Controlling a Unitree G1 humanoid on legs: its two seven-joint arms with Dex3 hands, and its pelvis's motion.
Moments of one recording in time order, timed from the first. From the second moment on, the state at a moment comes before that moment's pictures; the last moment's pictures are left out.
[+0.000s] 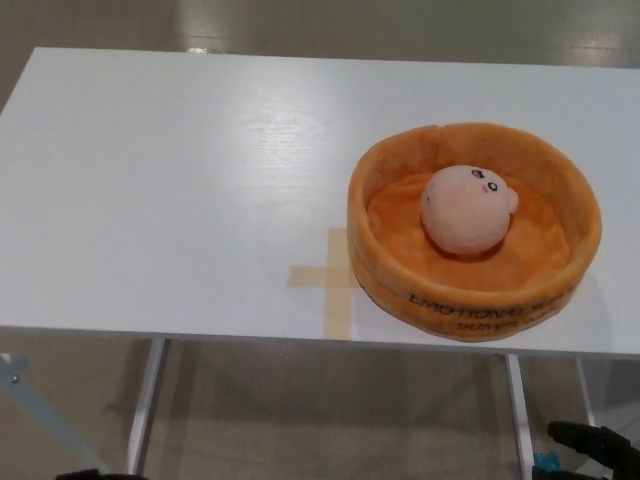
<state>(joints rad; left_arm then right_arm) 0.11 0.46 0.13 0.66 -0.11 -0.18 -0.63 -0.30 -0.19 -0.18 1.27 0.01 -0.33 -0.14</state>
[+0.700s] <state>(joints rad) -0.15 0.38 0.07 1.25 -0.01 -0.24 -0.28 -0.30 -0.19 -0.17 1.27 0.00 -0.33 -0.16</state>
